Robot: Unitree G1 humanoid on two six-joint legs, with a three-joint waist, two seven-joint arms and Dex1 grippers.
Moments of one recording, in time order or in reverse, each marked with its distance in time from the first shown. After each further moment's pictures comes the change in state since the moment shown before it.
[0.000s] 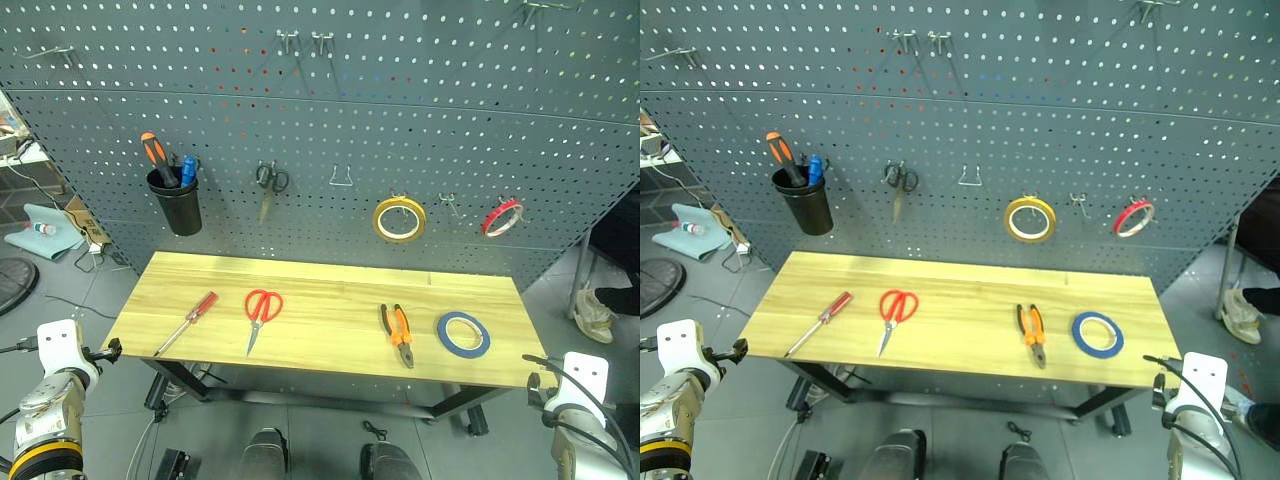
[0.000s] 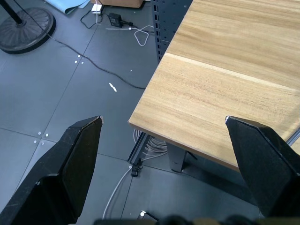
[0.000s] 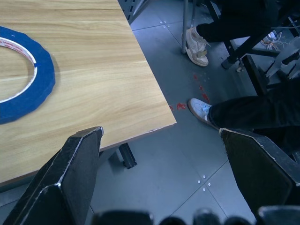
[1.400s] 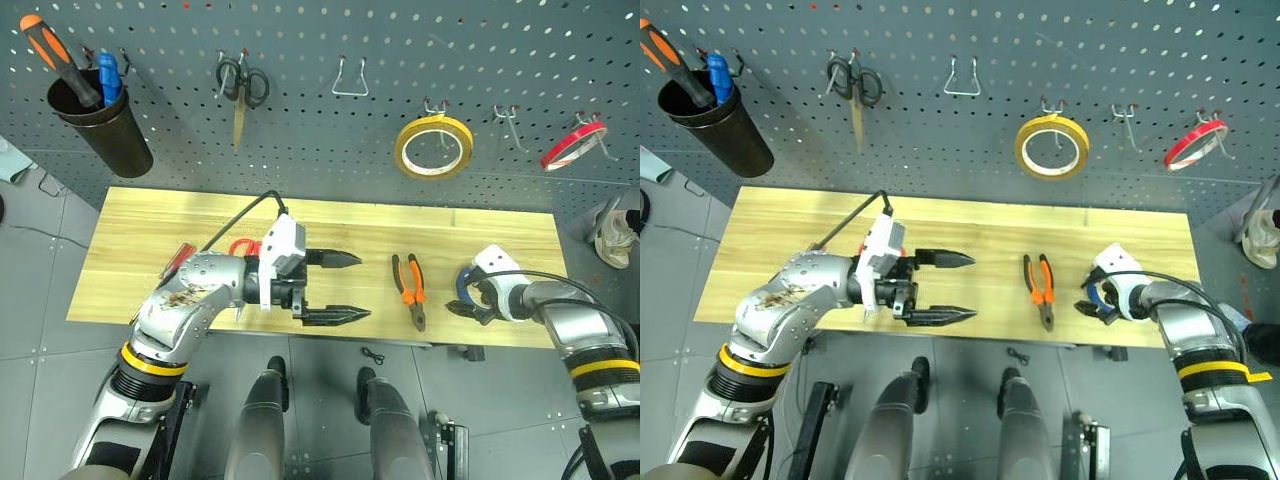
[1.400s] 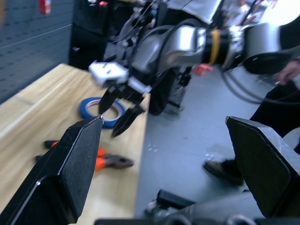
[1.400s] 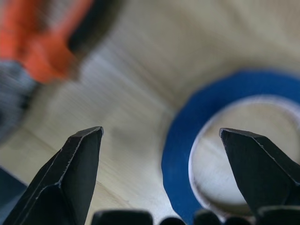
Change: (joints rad) left arm -0.418 -0.128 -0.685 -0.888 -0.341 0.278 -0.829; right arm -0.710 -0.460 0.596 0.522 -0.033 0.010 0.835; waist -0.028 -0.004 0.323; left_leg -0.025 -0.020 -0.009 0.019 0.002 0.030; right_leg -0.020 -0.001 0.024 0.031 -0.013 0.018
